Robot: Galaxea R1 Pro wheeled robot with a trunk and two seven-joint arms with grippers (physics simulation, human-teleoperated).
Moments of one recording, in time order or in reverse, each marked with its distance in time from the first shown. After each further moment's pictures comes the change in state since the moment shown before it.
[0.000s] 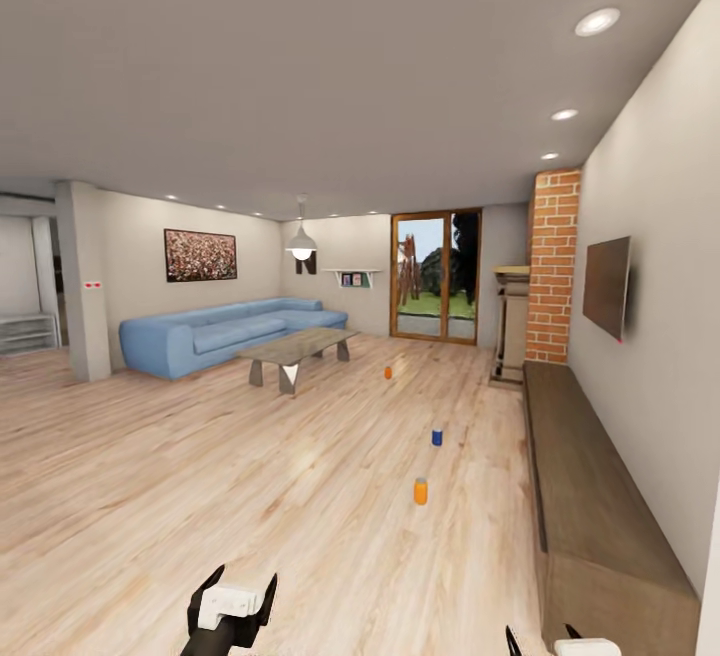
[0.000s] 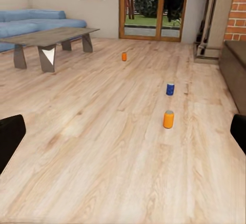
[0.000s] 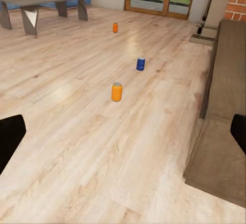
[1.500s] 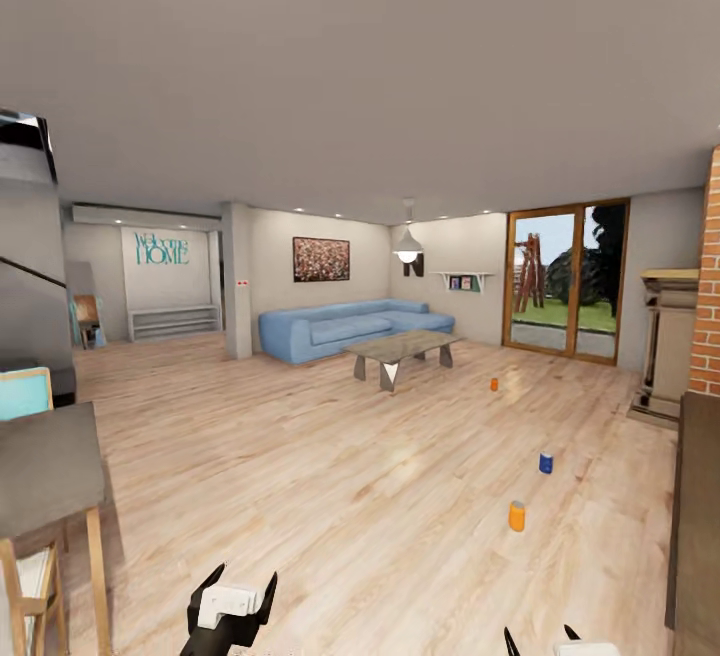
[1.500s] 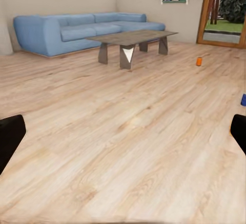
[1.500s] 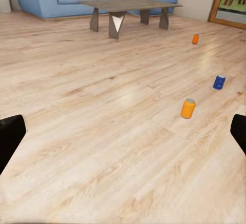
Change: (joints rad) left arm 0.000 0.000 0.000 -0.004 -0.001 0.000 0.000; right arm 0.000 0.000 0.006 0.004 0.000 0.000 0.000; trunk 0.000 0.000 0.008
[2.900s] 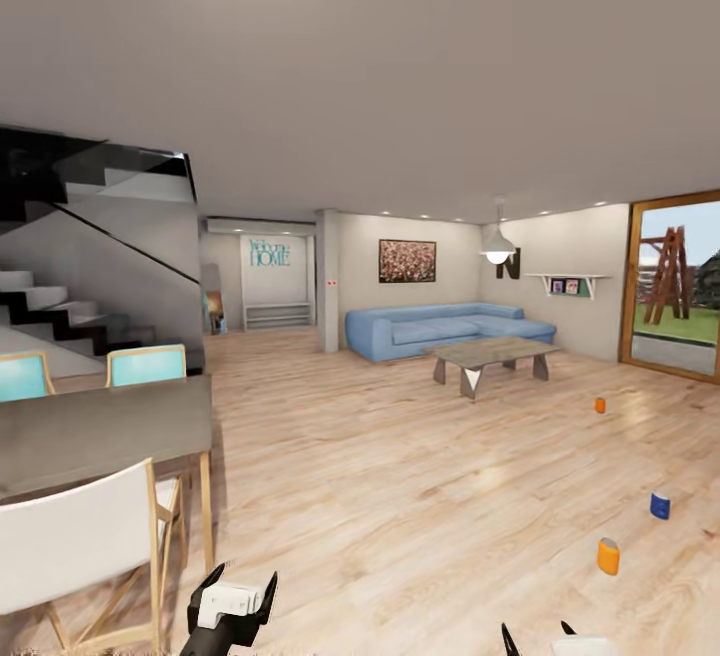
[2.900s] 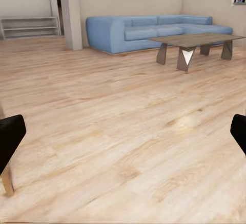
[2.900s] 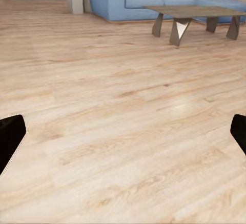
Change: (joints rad) left arm 0.000 0.000 0.000 -0.001 0.000 0.000 0.000; right arm -0.026 0.001 0.002 0.033 -0.001 0.000 0.000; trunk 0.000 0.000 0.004
